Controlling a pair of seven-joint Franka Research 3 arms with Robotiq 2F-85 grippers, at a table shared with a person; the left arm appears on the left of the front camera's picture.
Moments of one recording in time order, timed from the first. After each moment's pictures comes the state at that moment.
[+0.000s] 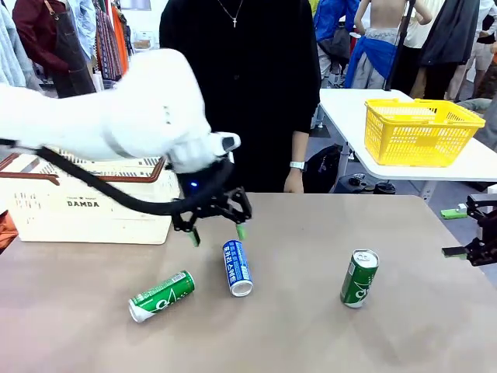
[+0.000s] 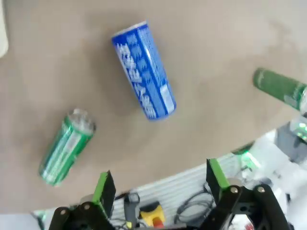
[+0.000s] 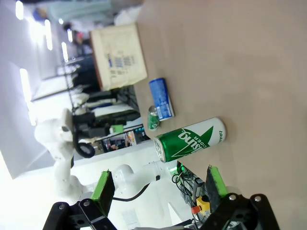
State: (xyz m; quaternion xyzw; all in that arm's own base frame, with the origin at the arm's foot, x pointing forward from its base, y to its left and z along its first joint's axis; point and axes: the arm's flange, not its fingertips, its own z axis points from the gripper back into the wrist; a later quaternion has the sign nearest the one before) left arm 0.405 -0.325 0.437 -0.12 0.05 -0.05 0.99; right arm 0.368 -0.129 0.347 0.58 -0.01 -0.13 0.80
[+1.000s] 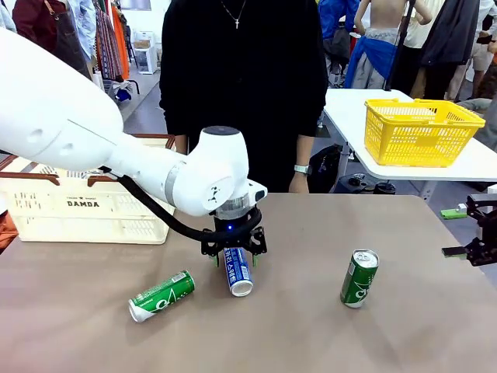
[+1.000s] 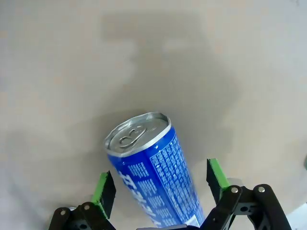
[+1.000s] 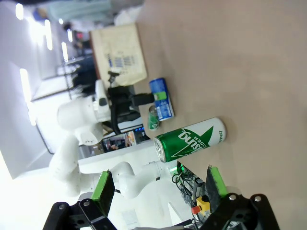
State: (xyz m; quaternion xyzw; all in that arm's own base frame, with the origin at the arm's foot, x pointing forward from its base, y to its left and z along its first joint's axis) left arm 0.454 -0.371 0.309 -0.04 0.00 -0.03 1.00; right arm 0.368 -0.129 0.347 0.58 -0.01 -0.13 0.80
